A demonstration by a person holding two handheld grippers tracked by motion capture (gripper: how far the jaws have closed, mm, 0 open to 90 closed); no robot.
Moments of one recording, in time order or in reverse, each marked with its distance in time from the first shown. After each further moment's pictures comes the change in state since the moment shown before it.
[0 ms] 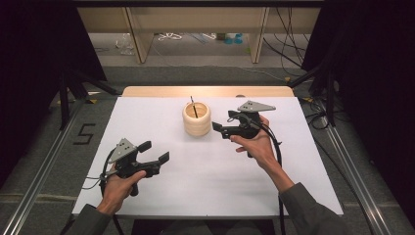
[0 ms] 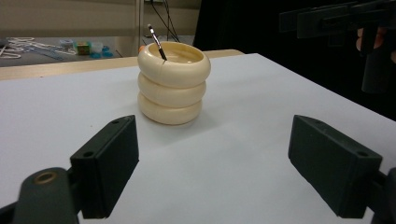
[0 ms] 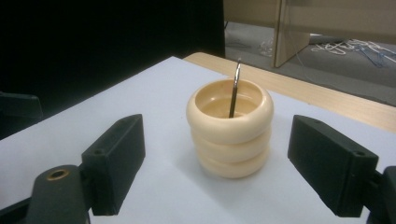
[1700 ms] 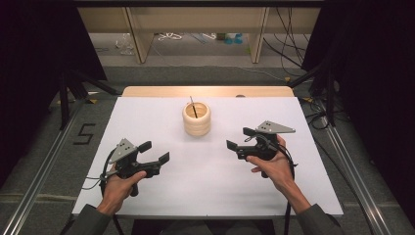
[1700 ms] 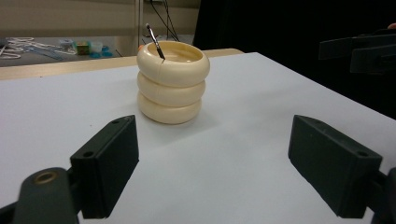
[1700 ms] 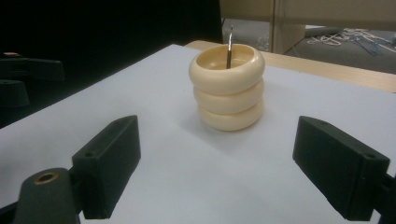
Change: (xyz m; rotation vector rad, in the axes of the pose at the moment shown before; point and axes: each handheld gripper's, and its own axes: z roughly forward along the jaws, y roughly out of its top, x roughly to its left) left arm -0.001 -0.001 0.000 0.005 0.001 0.002; right arm 0.005 -0.045 -0.051 -0.008 -0.008 0.044
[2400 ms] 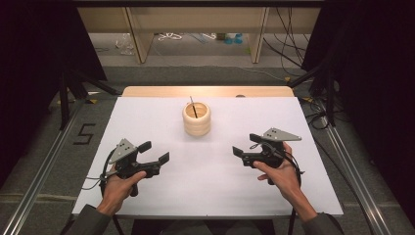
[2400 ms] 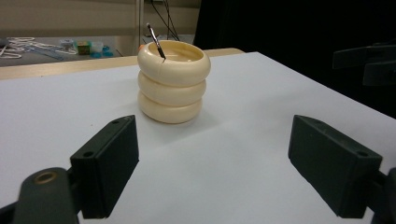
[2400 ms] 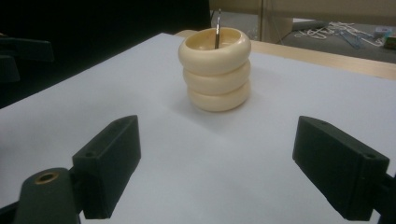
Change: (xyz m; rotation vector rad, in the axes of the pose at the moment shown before) left arm 0.000 0.000 0.000 -0.002 0.000 0.000; right arm 0.002 -0.016 -0.018 0.038 -0.046 0.000
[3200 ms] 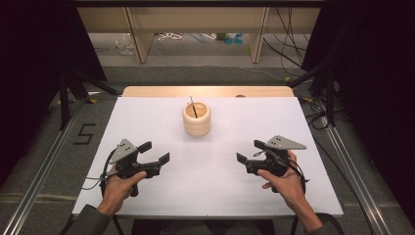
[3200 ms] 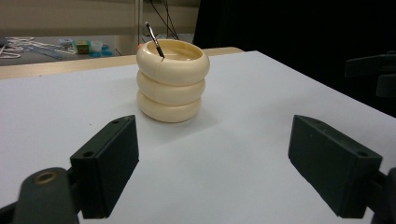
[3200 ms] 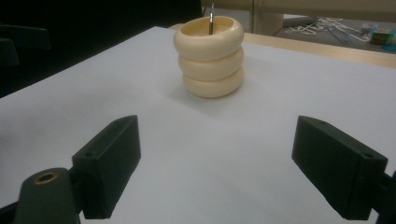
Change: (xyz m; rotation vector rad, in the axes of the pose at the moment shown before) left arm 0.000 0.000 0.001 0.002 -0.001 0.001; right arm 0.005 -0.014 -0.014 -0.006 -0.047 -0.010
